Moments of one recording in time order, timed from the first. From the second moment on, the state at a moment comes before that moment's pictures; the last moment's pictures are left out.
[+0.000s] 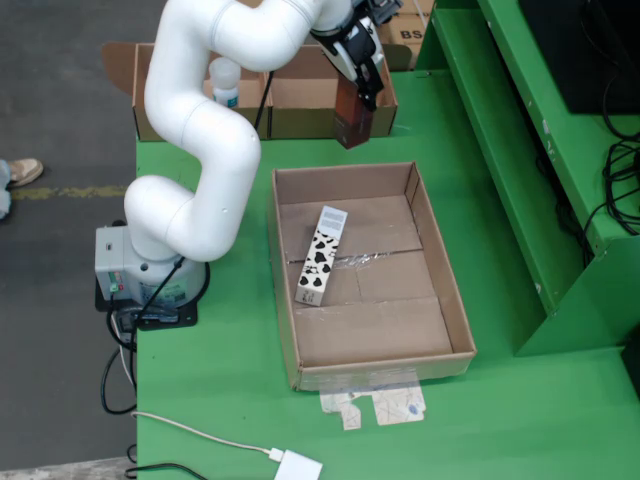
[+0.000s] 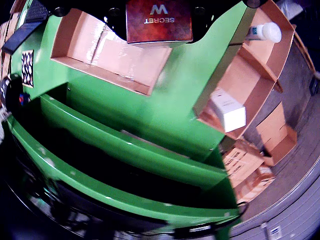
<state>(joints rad) 0.83 -0.41 -0.02 -0.66 1.31 0.33</state>
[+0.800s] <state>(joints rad) 1.20 -0.44 -0.02 -0.74 1.26 0.39</state>
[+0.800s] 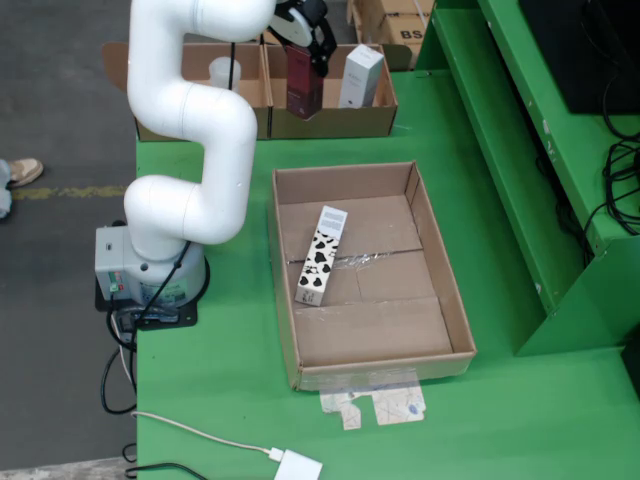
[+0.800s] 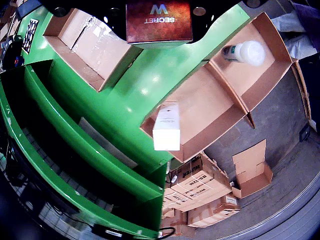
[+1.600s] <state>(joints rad) 1.51 -0.43 -0.02 -0.86 1.27 0.43</state>
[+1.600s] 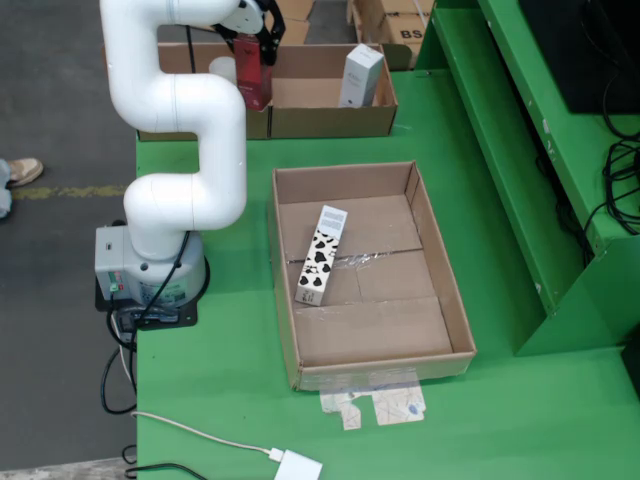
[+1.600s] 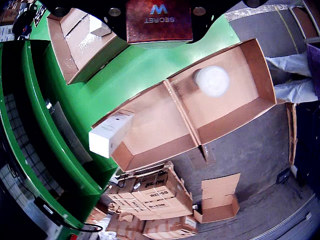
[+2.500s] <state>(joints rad) 1.74 -0.42 -0.02 -0.91 1.27 0.49</state>
